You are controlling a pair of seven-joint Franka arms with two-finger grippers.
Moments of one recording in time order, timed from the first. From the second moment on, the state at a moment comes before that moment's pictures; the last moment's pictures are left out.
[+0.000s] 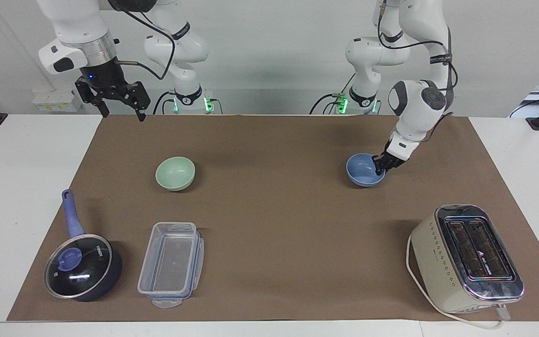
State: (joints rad) left arm -0.10 -0.08 -0.04 -2.45 -0.14 2.40 -0.16; right arm -0.02 -0.03 0.04 -1.53 -0.03 1.53 0.16
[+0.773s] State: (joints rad) left arm -0.35 -0.08 -0.05 -2.33 -0.15 2.31 -0.37; right arm -0.02 -0.03 0.04 -1.53 -0.03 1.53 0.16
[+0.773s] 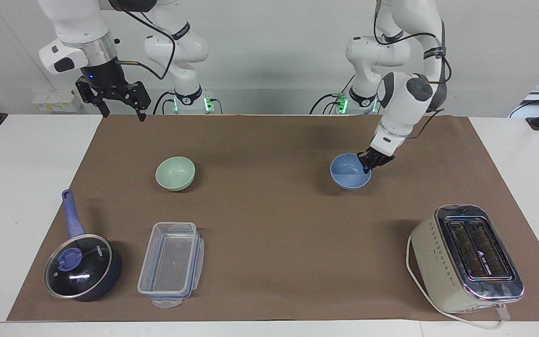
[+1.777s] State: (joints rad) left arm -0.60 0.02 -0.04 -2.36 -0.16 2.48 -0.55; right arm -0.02 -0.03 0.04 -1.53 -0.03 1.53 0.16
